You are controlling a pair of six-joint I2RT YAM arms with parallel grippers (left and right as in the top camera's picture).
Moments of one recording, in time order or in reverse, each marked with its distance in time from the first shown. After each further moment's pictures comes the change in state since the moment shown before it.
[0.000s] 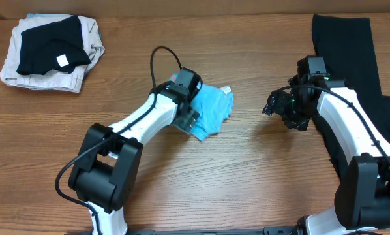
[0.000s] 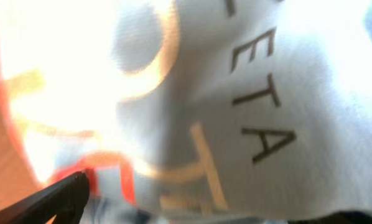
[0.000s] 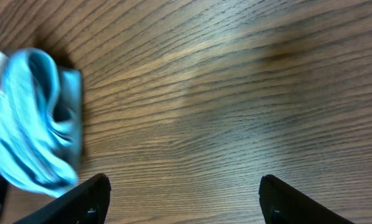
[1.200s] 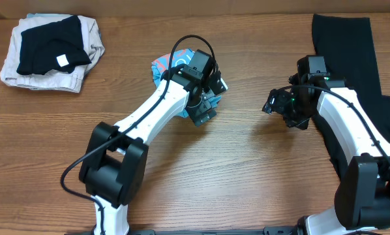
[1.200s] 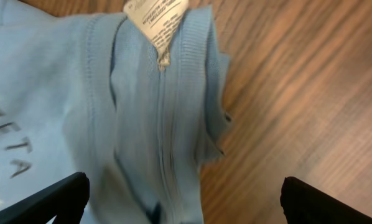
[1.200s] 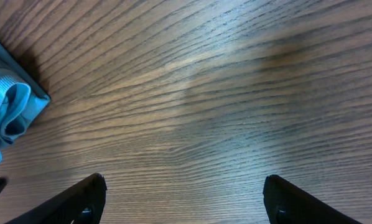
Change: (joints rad) left arm -0.055 0.061 0.261 -0.154 0.218 0.409; right arm 0.000 0.000 0.000 0.022 0.008 -0.006
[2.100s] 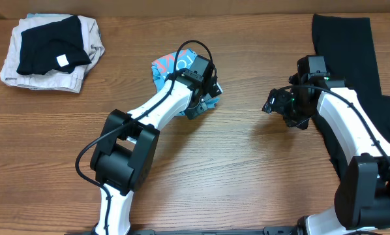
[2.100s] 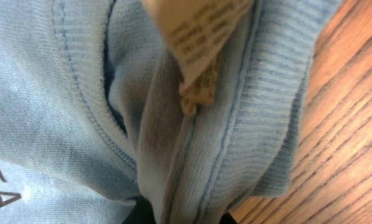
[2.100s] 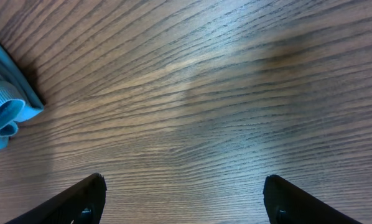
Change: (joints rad) left arm 0.014 0.118 -0.005 0.072 -0.107 0.024; right arm 0.000 0.000 0.000 0.003 0.000 0.000
